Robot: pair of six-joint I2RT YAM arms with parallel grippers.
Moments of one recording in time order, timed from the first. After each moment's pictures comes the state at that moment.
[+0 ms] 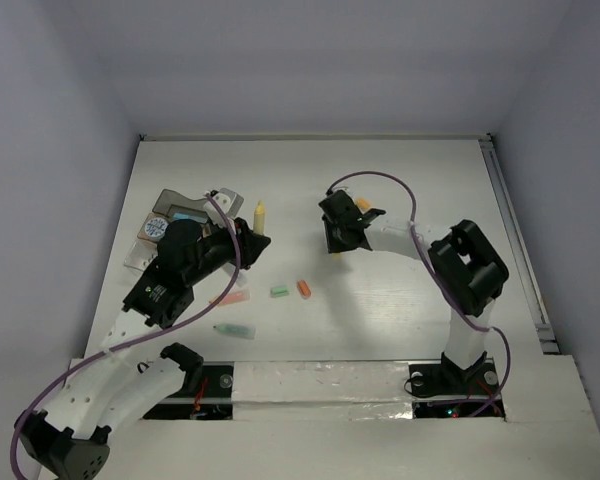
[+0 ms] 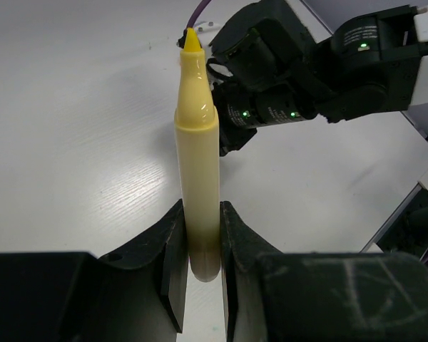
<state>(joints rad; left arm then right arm) -0.52 0.73 0.77 -0.27 0.24 -0.26 0.68 1.91 1.26 -0.36 0.27 0.44</state>
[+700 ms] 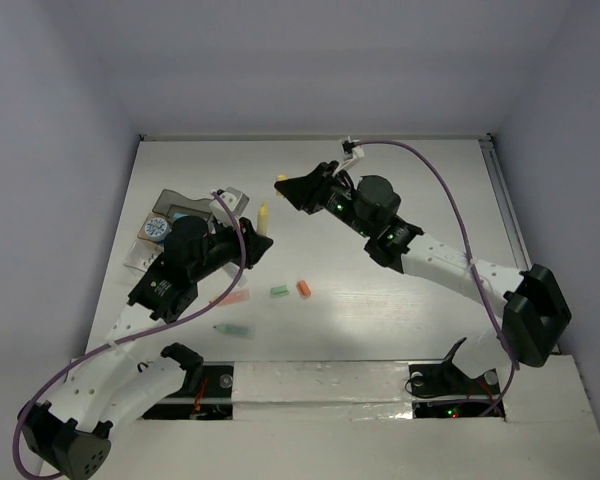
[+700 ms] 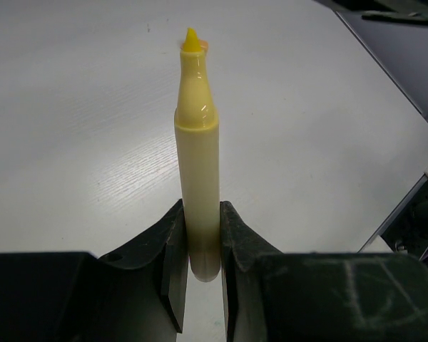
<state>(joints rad) -0.52 0.78 0.77 -0.27 0.25 -0.26 0.81 1.45 1.10 0.49 -0.02 0.68</state>
